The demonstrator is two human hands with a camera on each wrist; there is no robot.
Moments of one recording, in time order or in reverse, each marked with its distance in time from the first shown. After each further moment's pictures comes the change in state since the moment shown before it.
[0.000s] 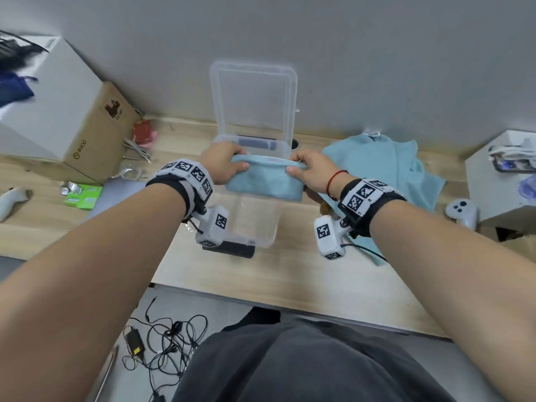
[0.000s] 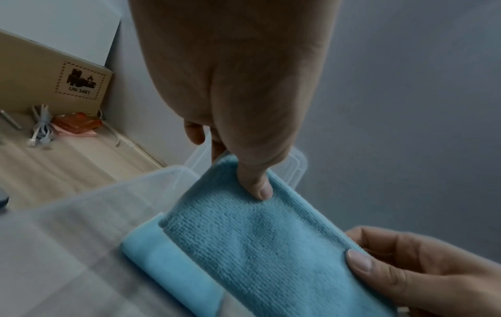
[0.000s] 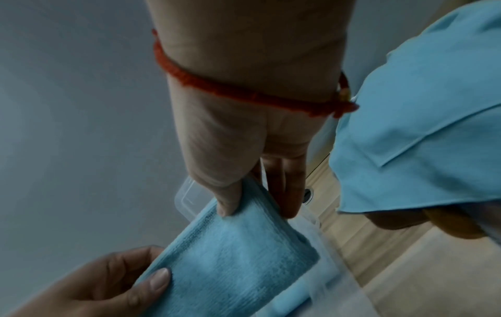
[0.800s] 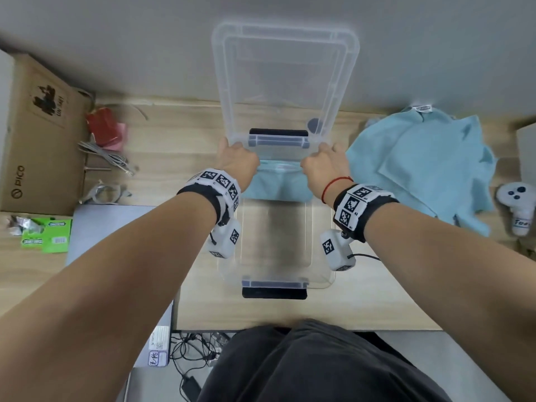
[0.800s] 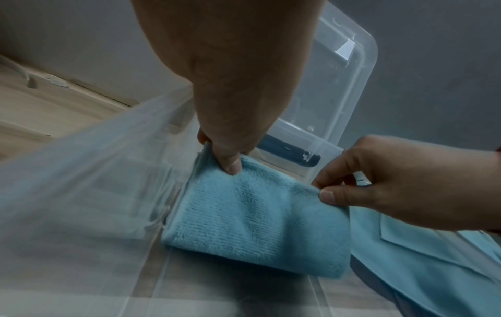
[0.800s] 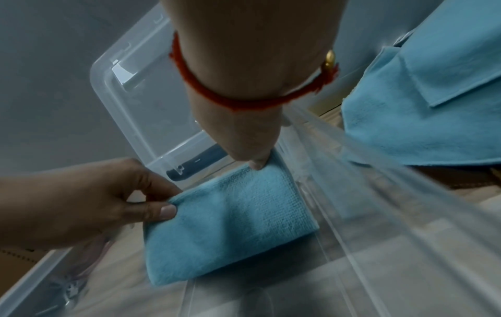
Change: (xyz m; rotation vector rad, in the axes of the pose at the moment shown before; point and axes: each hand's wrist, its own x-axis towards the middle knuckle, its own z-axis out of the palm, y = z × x) left_hand 0.138 -0.100 0.058 0.575 -0.279 0.204; right_hand 0.137 -0.006 0.086 -1.001 -0.137 0.161
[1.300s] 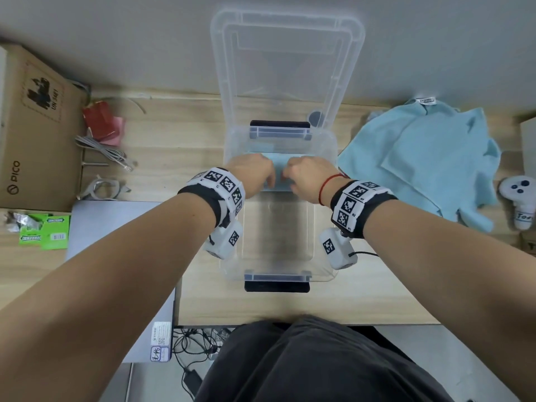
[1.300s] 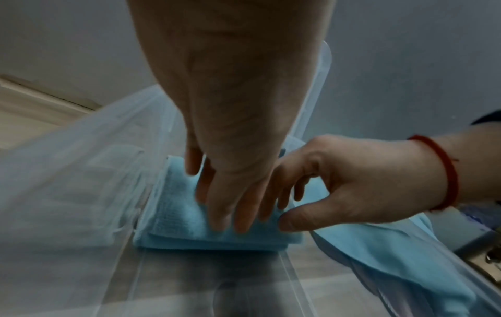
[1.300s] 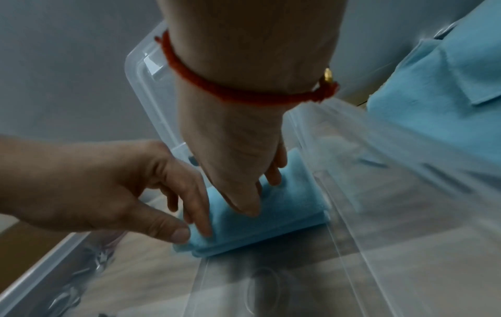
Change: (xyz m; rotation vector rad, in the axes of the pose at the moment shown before) left_hand -0.005 0.011 0.008 -0.241 -0.109 0.214; right_hand 0.004 -0.019 0.015 0.228 -0.066 -0.256
